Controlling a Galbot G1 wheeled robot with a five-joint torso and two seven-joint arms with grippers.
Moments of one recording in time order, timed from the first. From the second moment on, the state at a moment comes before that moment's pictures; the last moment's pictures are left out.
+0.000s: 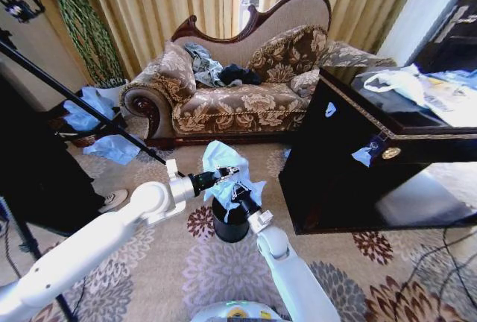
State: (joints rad) left arm 0.70 -0.61 0.05 -2.12 -2.03 0.36 -0.05; right arm -1.05 1.46 0.11 1.61 0.06 0.26 -0.20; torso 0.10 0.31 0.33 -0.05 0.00
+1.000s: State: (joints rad) left arm 0.72 -0.54 0.06 -2.19 -2.06 0.37 -0.03; right arm -0.96 1.48 0.04 1.62 0.01 0.24 -0.21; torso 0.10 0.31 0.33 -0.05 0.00
